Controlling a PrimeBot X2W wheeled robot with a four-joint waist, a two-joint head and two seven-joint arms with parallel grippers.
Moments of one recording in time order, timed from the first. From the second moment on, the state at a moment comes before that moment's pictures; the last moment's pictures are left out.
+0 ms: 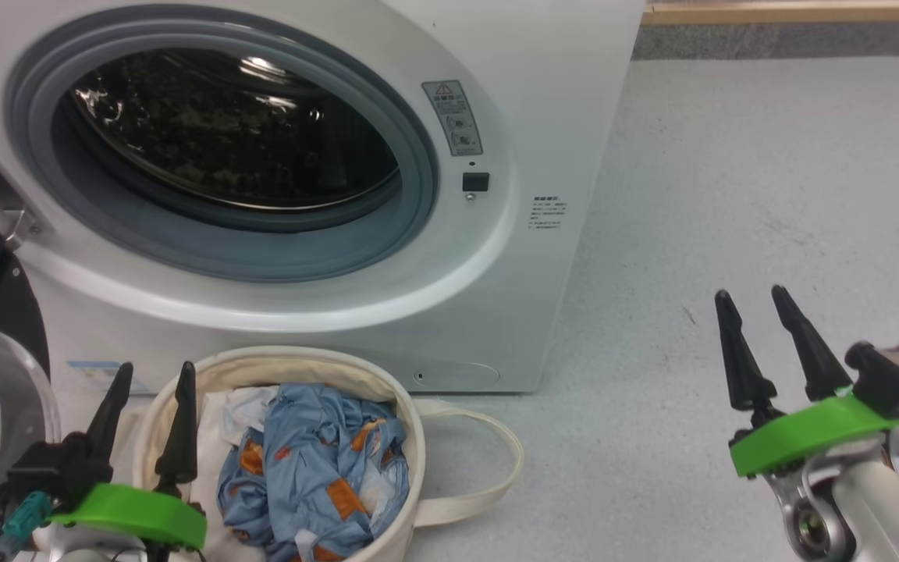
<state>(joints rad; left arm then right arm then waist) -0.16 0.16 0.08 0.35 -0.21 -0.10 -0.25 -0.21 -0.35 0.31 0.20 0.57 0.13 -0.25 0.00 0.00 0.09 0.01</state>
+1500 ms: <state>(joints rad) -0.71 0.11 -0.15 1.26 -0.40 -0.12 -0.19 -0.45 -0.44 0.33 0.09 0.54 0.13 -0.25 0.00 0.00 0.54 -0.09</state>
